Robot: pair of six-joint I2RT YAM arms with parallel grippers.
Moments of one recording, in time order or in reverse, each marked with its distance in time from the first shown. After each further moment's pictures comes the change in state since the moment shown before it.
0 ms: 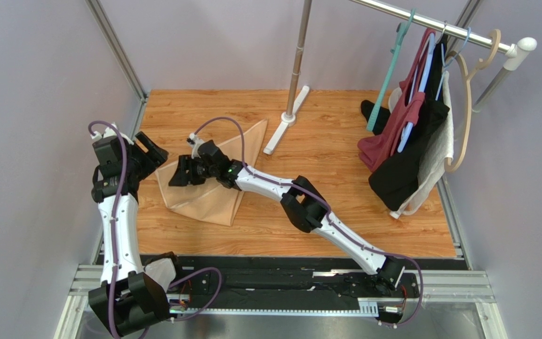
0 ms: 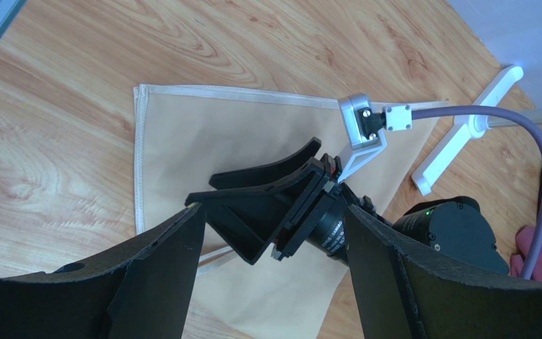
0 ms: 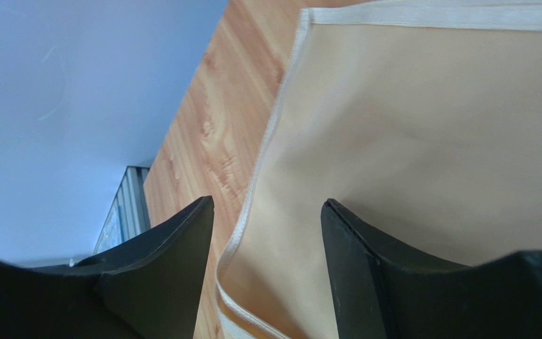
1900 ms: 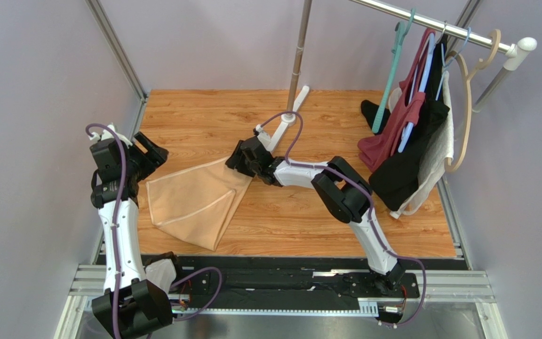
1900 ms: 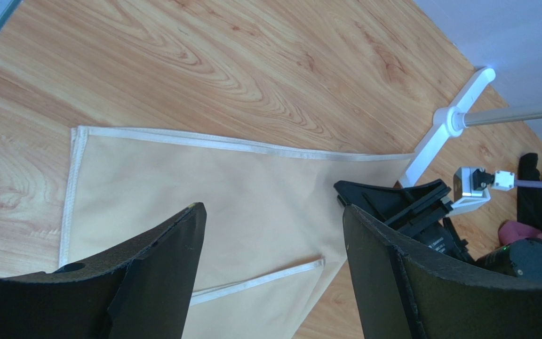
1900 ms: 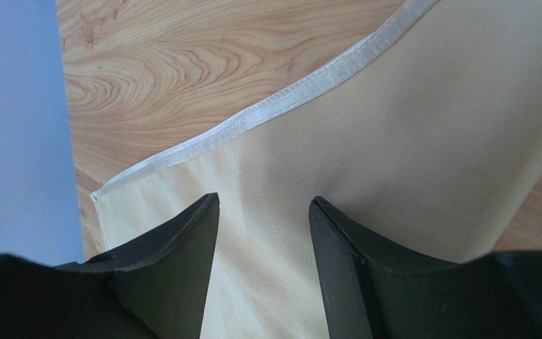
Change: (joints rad) left arm 0.016 -0.047 -0.017 0.020 0.045 -0.006; right arm -0.154 -0.548 -0.904 0.144 0.482 0.206
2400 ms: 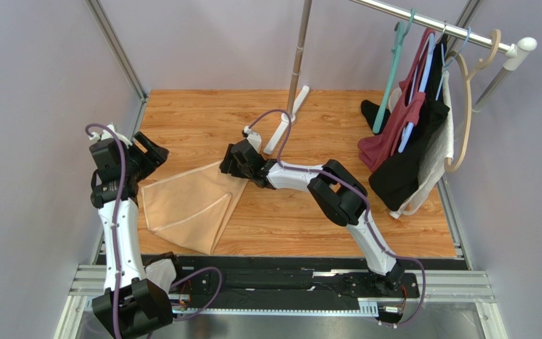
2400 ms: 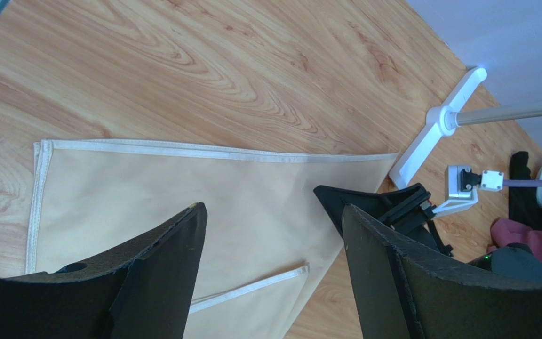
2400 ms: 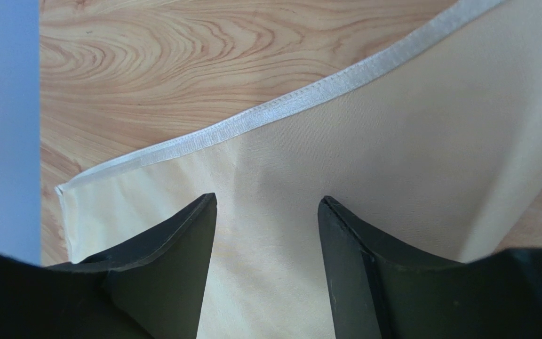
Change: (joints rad) left arm 0.005 0.001 -0.001 0.008 0.024 -0.008; right arm 0.062 0.022 0.067 -0.053 0.078 -0.060
